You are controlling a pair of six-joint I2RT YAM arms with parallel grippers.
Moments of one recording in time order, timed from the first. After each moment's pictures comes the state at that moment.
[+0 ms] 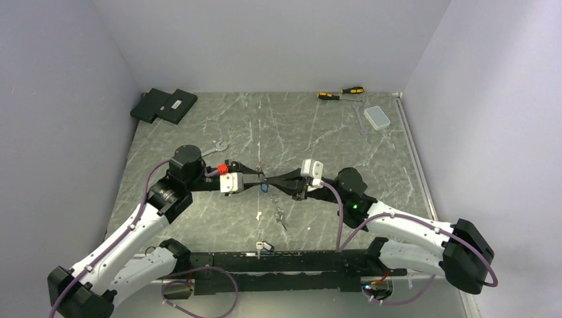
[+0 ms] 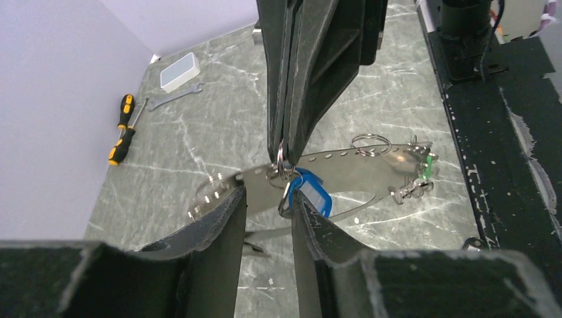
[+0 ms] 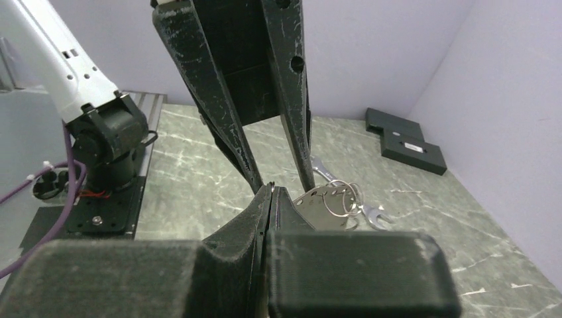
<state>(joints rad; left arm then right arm) -0.57 0.85 0.75 -0.12 0.84 0.61 0.90 1.04 0.52 0.78 -0.50 -0.12</state>
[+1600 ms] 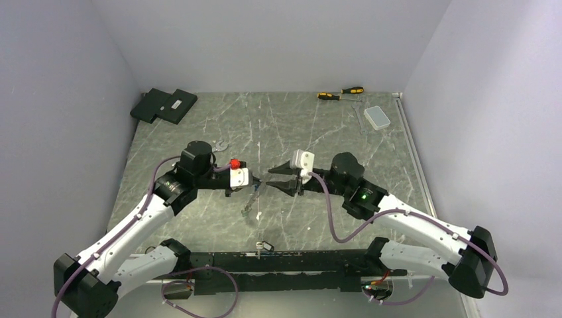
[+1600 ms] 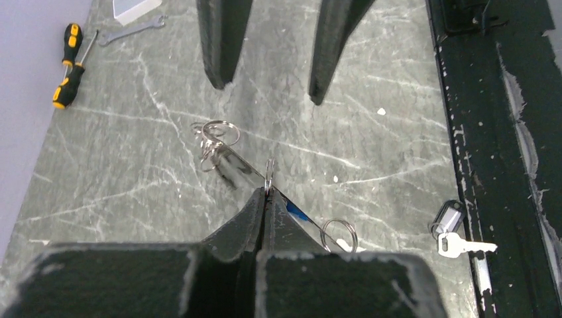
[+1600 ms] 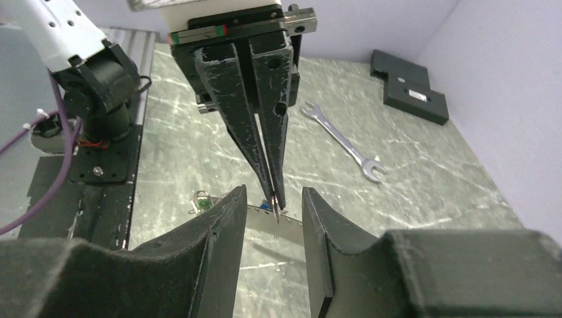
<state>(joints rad) -0.56 0.94 0.79 -0.29 0.80 0.67 0.89 1.00 0.71 0.30 -0.51 -0.23</state>
